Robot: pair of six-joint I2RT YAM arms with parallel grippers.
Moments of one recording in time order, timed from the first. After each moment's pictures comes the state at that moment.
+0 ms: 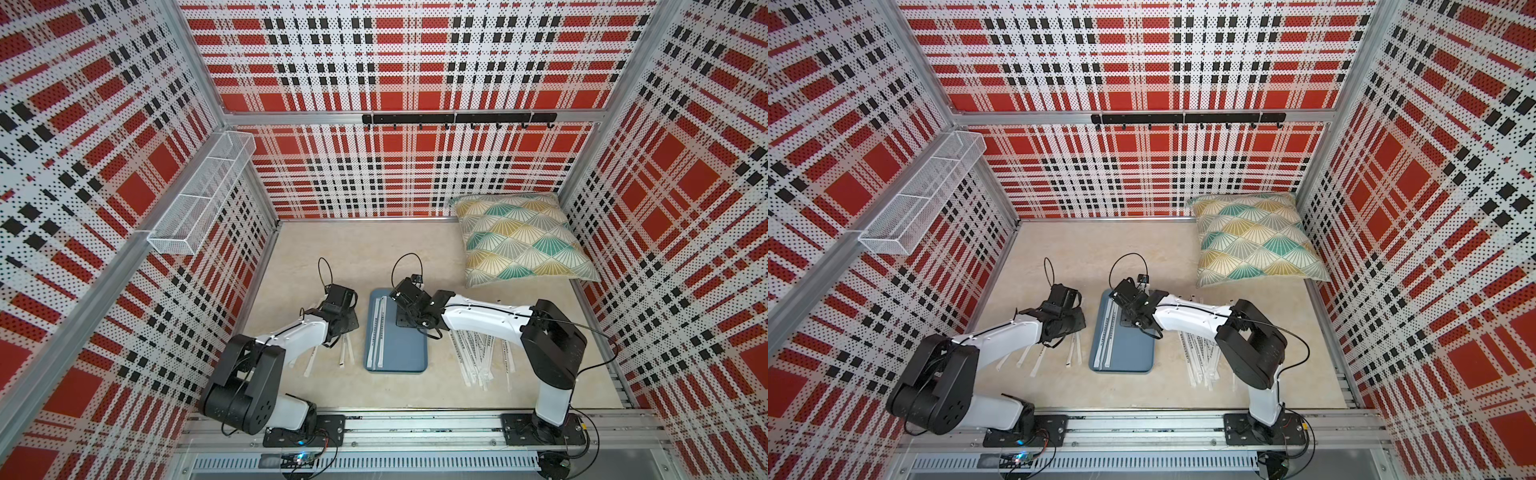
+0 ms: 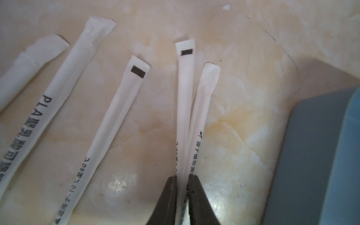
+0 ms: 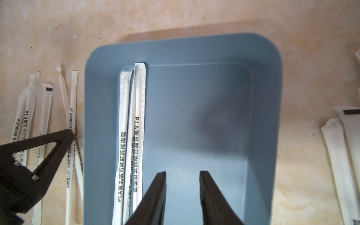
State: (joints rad) left arm -0.32 1.43 0.61 -0.27 -0.16 -0.60; right arm 0.96 1.86 1.30 -0.49 0.20 0.93
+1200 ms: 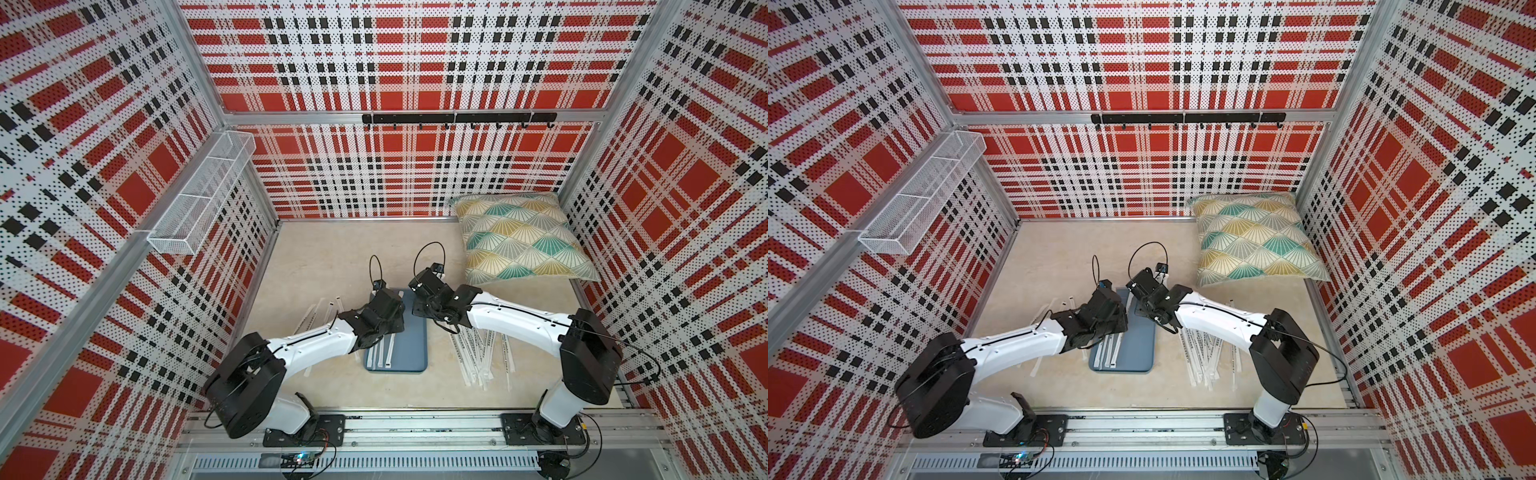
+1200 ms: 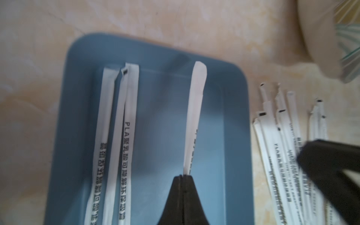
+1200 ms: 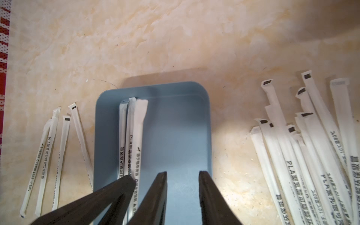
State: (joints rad) left arm -0.76 1.48 0.74 -0.20 -0.17 -0.81; right arm 0.89 1.67 1.21 -0.53 0.28 0.93
